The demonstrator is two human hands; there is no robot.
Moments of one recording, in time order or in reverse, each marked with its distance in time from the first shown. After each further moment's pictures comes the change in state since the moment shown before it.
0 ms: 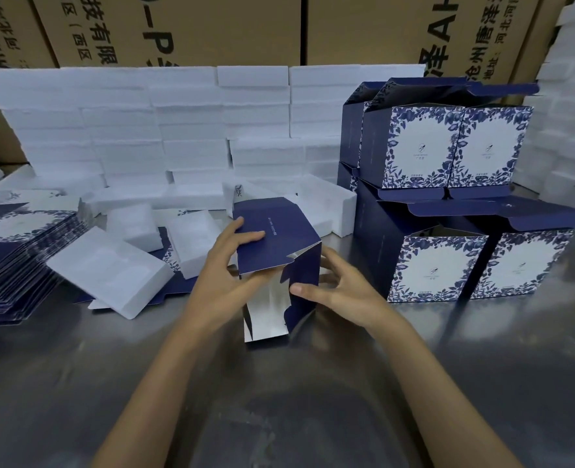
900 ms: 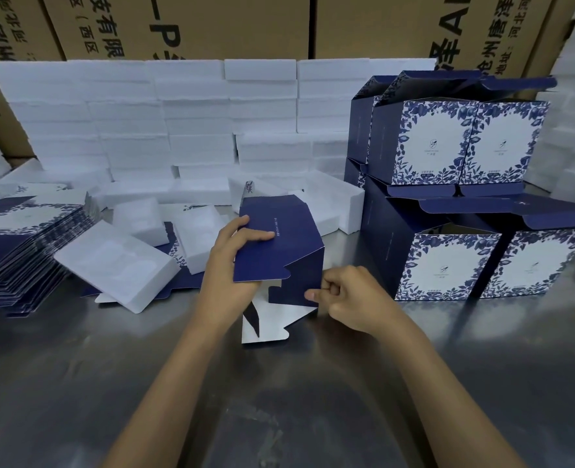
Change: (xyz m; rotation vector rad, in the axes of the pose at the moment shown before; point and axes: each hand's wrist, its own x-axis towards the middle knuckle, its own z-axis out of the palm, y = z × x) left_hand -0.003 0.008 0.003 0.050 0.071 0.093; right_hand 0.002 0.005 0.001 -0.601 0.053 0.015
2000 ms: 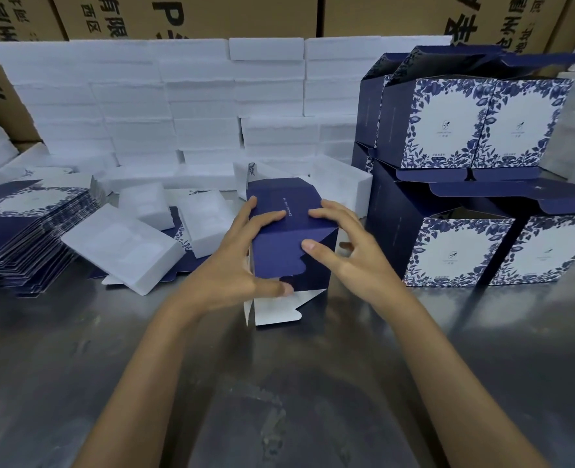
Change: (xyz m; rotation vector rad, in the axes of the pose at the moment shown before) left_hand 0.005 -0.009 -0.019 0.125 -0.440 -0.115; right_hand -0.012 -0.037 -0.013 0.475 0.156 -0.157
